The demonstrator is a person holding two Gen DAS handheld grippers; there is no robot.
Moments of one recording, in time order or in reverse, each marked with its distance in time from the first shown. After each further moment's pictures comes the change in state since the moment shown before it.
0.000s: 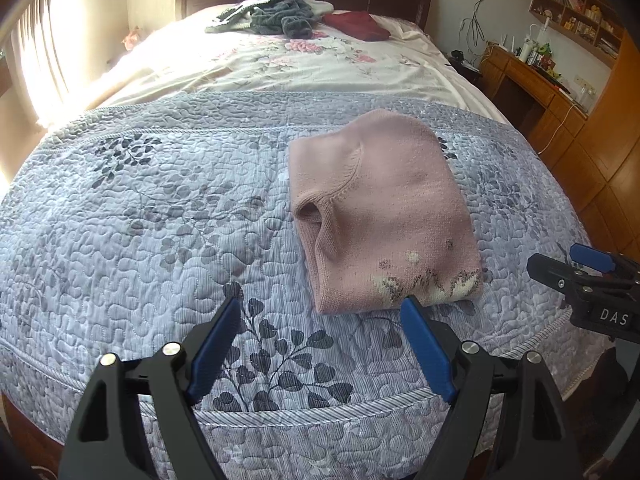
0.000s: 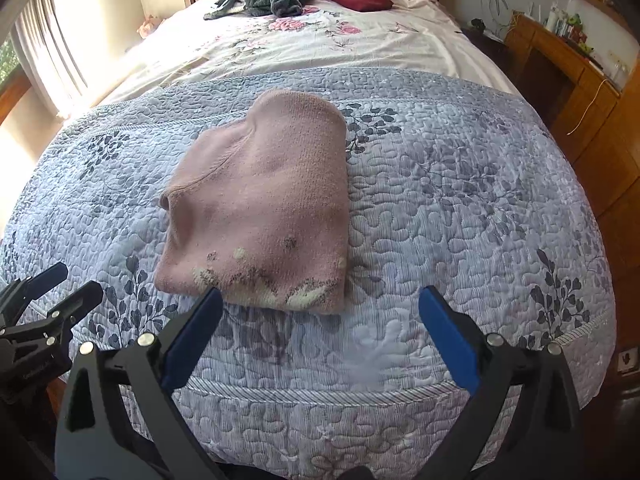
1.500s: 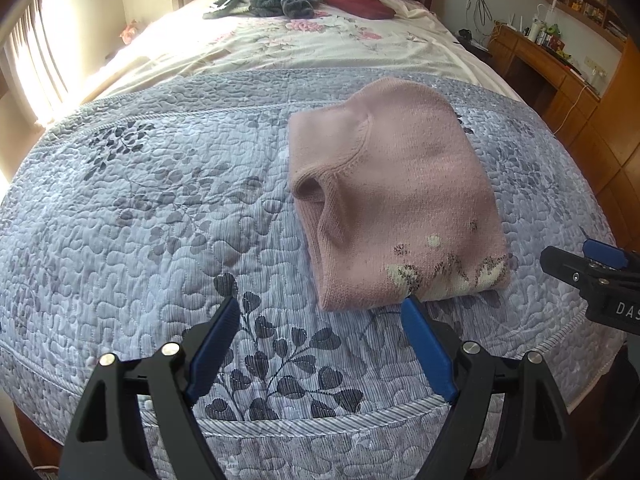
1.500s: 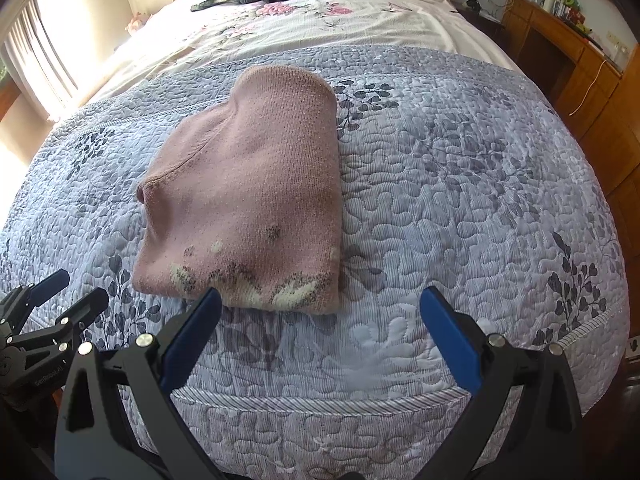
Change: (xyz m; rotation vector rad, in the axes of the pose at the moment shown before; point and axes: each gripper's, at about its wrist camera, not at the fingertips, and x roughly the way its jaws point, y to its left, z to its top) left arm 0.037 -0.007 -0.002 0.020 0.059 0.036; right arm 0.036 -0.011 -0.003 0.030 0.039 0.008
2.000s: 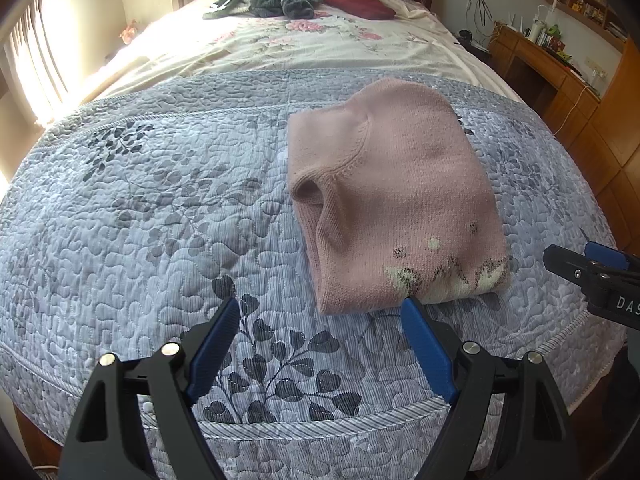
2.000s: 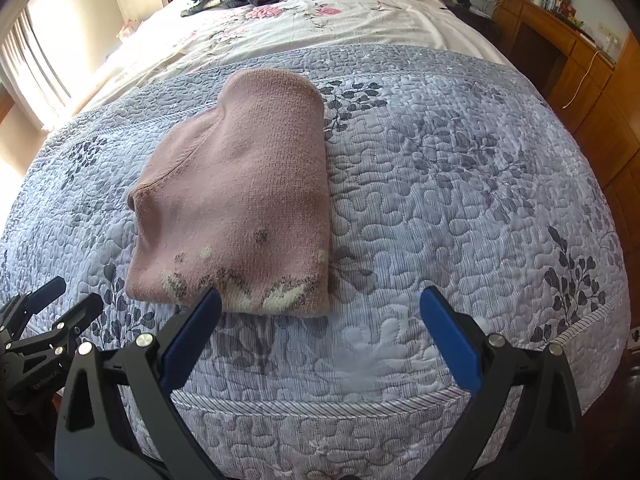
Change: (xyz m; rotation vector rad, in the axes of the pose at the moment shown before) left arm 0.001 -0.001 0.001 -0.001 -0.001 0.000; right arm 0.002 -0.010 0.001 0.032 -0.002 -0.006
